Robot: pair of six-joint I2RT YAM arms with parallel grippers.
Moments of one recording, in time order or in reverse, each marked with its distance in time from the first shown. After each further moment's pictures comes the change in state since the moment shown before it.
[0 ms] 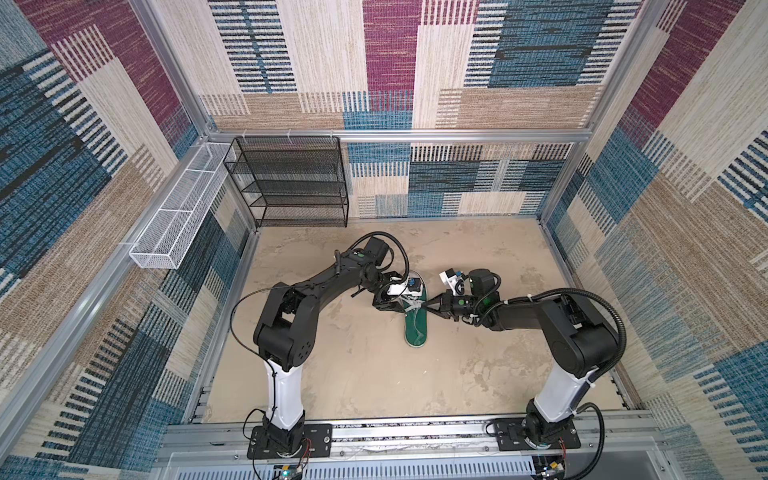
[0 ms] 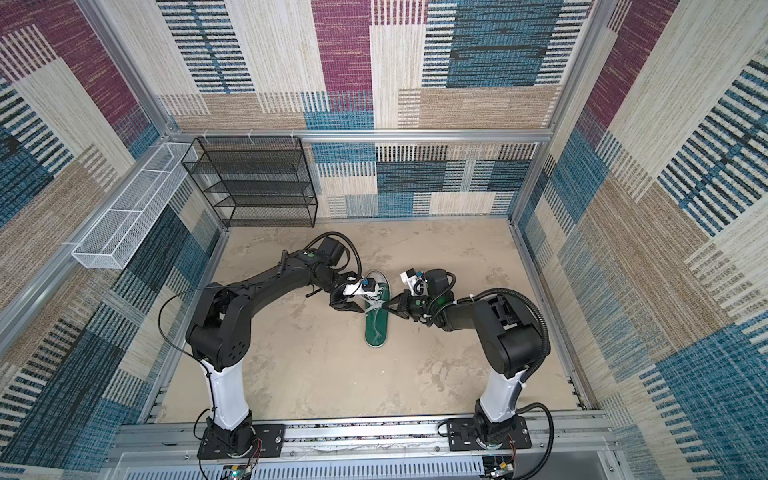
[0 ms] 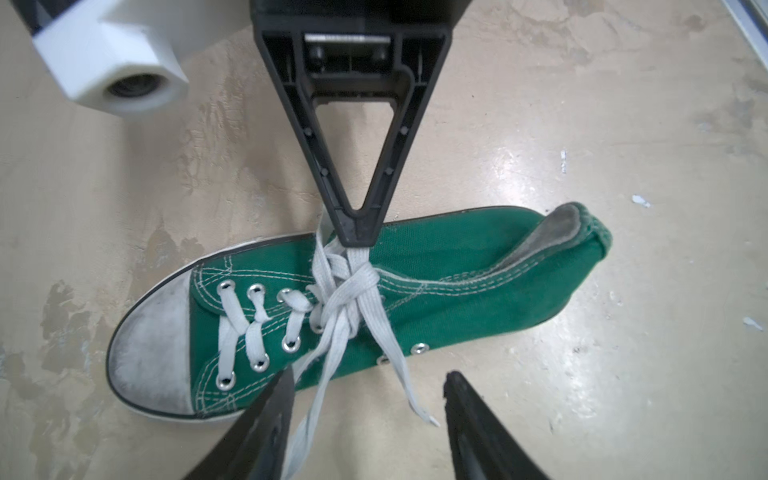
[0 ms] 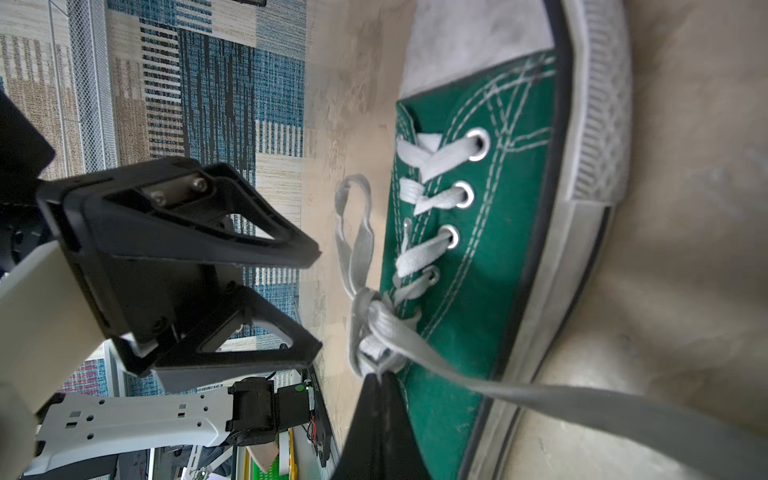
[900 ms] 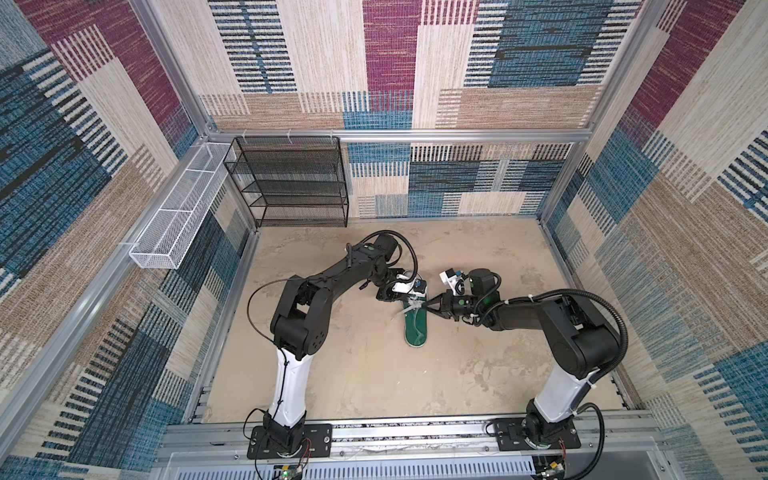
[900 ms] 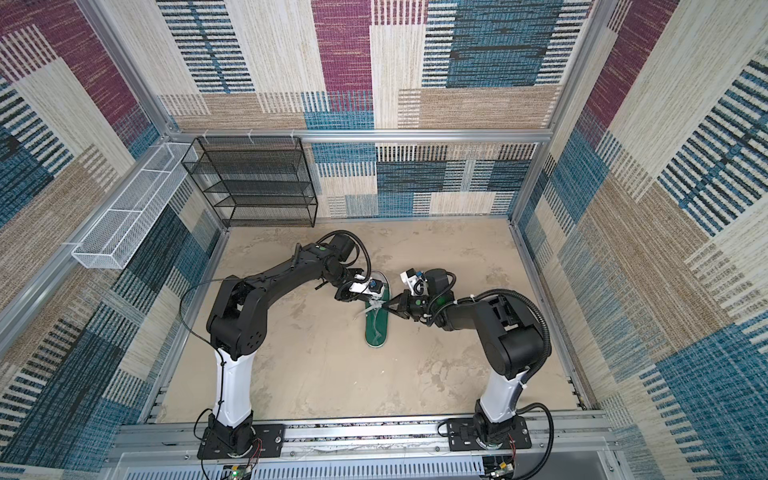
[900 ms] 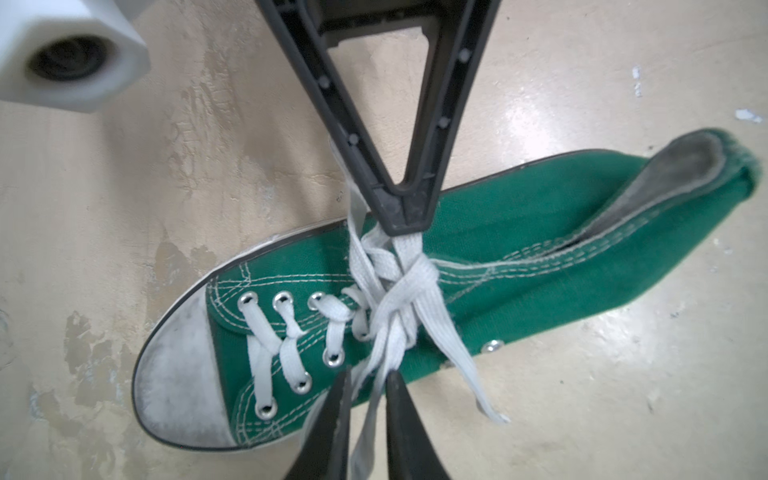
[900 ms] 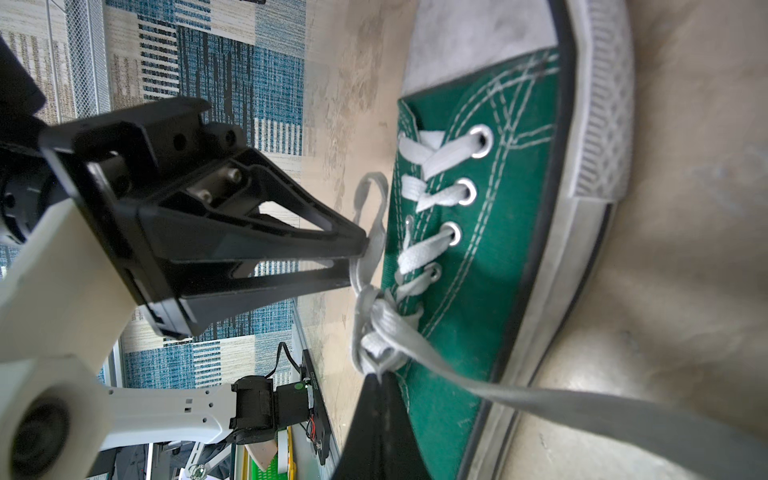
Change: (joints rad) left arm -0.027 0.130 0.169 -0.084 -0.077 0.140; right arm 0.000 -0.006 0.006 -0.021 0.000 -0.011
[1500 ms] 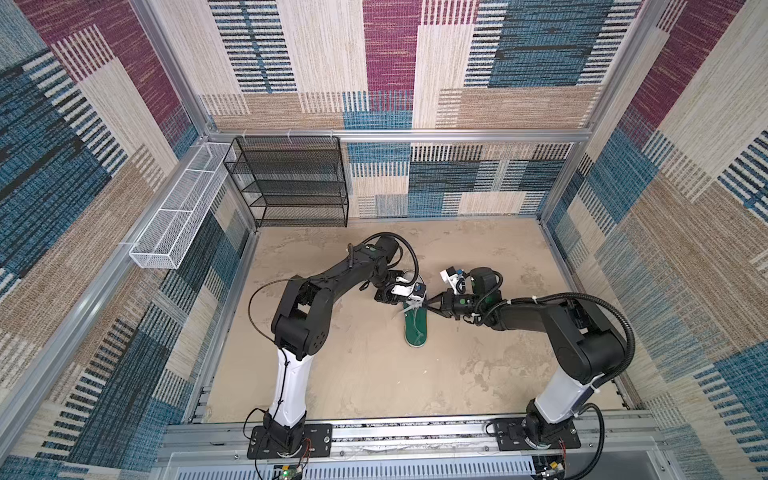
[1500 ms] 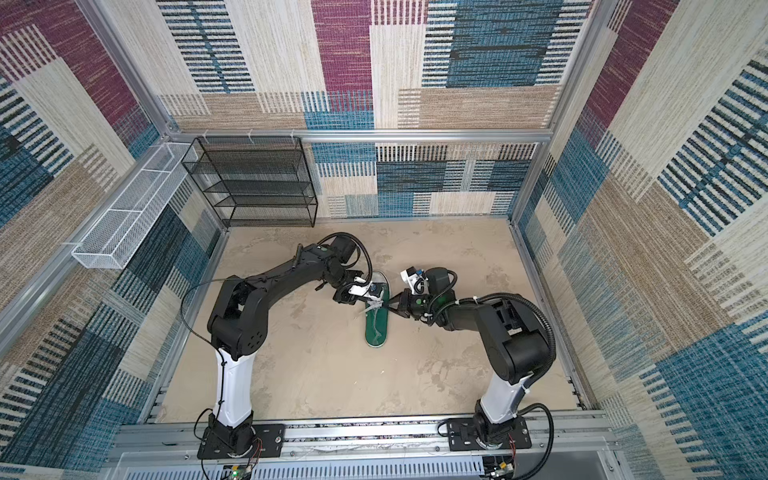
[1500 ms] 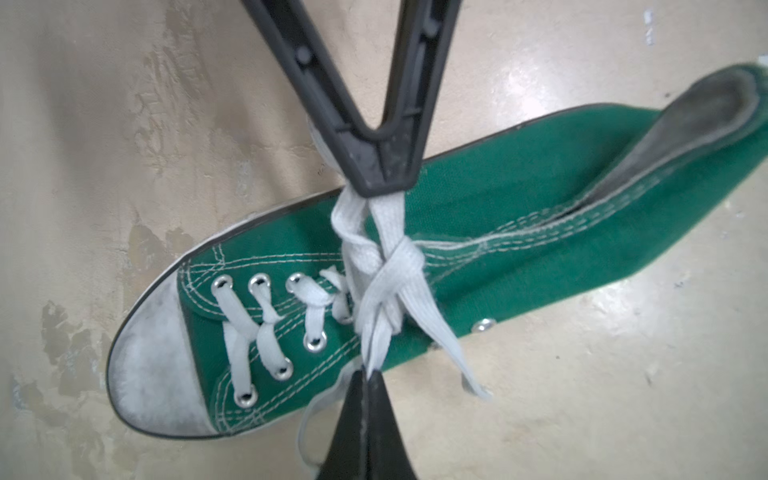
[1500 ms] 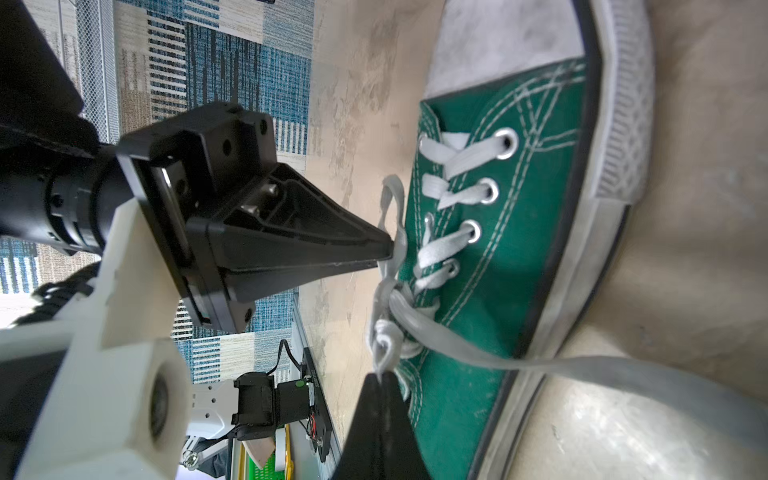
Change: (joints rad) left arm -0.010 -0.010 -0.012 -0.018 -0.079 0.028; right arm 0.000 -0.043 -0.006 -0.034 0.004 -0.019
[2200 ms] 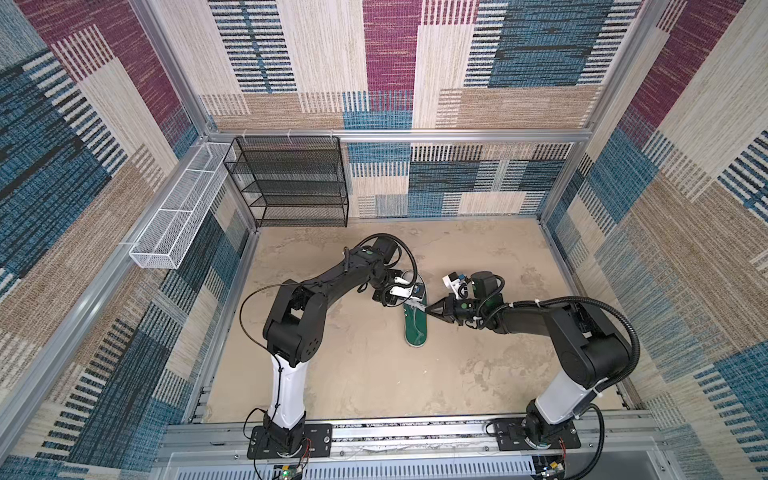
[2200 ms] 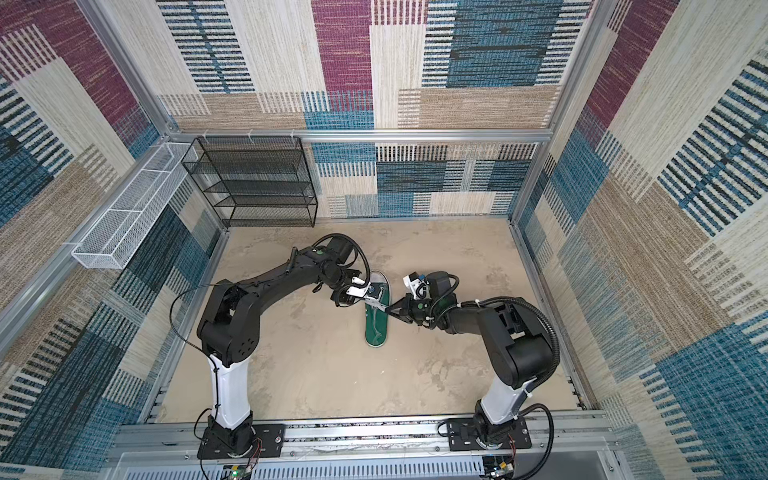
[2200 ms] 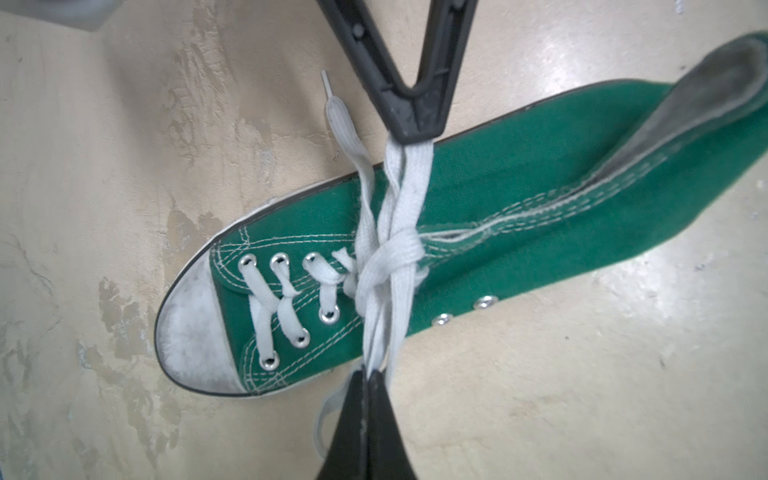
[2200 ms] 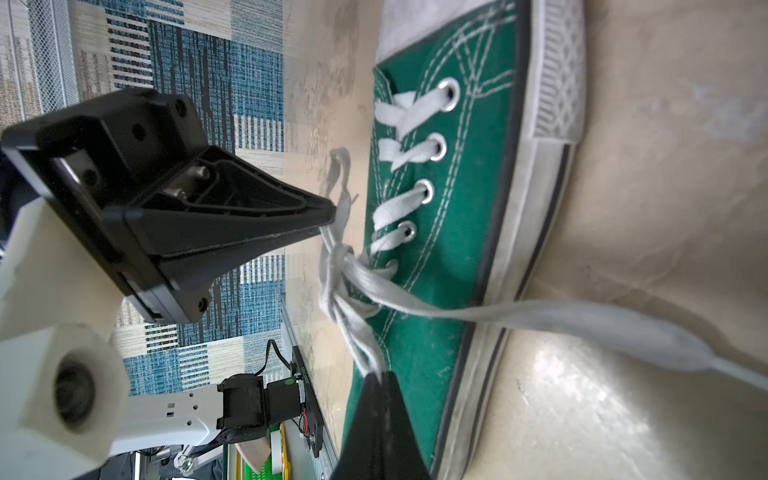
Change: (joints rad) left arm -0.002 -0.071 -0.077 0.082 -0.047 0.000; right arm 0.000 -0.023 -0.019 -0.062 0.029 -0.018
